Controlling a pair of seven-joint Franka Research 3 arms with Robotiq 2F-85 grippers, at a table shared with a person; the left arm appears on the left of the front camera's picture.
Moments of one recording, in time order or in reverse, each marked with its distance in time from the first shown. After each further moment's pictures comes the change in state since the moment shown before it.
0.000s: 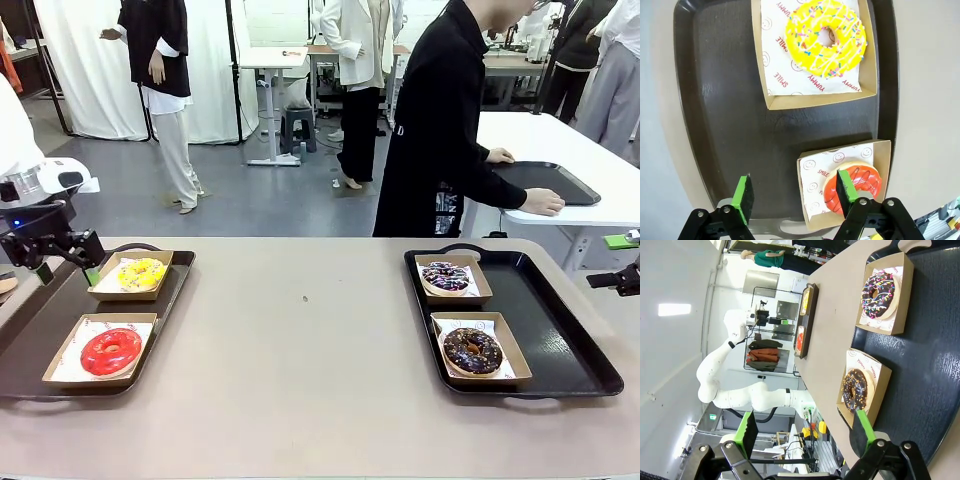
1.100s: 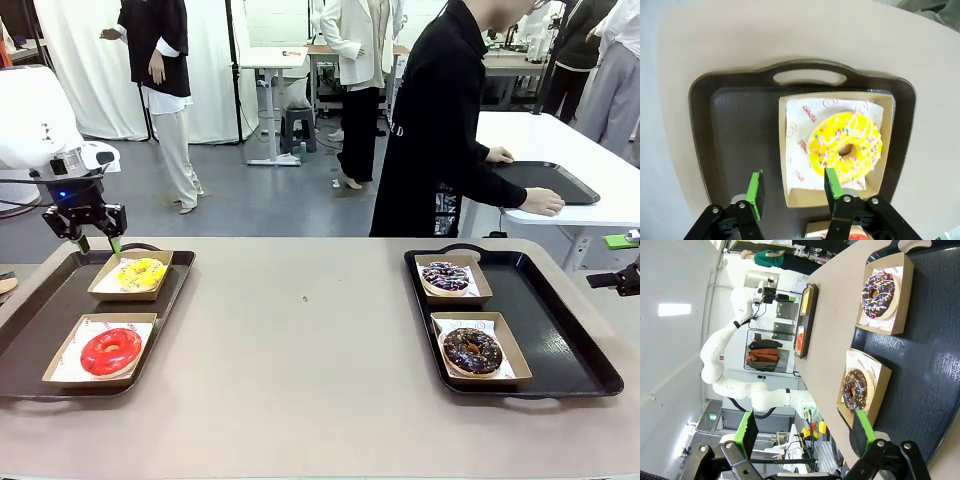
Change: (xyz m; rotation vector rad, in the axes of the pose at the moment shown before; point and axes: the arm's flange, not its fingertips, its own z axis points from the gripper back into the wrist) left arm 0.121 0.020 -0.018 0.007 -0.005 0.099; right arm 0.000 0.000 0.000 0.000 0.000 0.000
